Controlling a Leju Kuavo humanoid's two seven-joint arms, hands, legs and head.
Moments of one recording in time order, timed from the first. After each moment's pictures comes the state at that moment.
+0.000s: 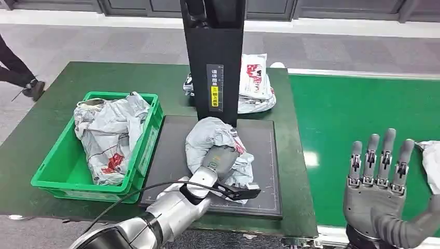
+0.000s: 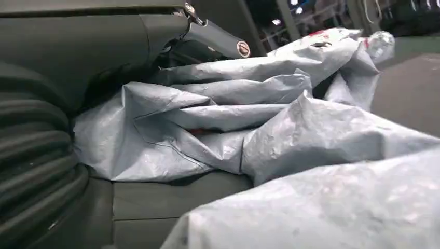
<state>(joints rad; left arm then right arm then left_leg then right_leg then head) -0.63 -0.32 -0.52 -0.47 -1.50 0.20 0.27 0.18 0.29 -0.12 -1.95 -0.20 0.71 -0.54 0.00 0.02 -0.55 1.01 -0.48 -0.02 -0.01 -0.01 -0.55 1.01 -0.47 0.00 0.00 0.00</state>
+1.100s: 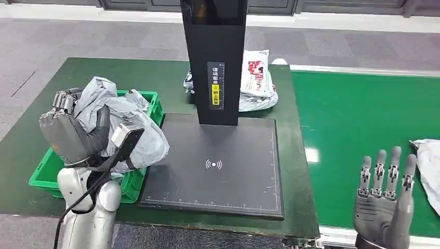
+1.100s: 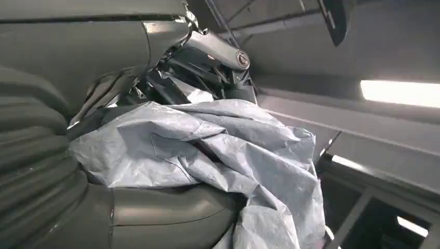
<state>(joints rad) -0.19 -0.16 0.08 -1.80 -1.36 0.65 0.06 0.26 0.34 -0.22 -1.97 -0.15 0.53 -0.45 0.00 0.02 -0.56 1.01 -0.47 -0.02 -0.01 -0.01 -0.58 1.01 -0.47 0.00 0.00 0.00</state>
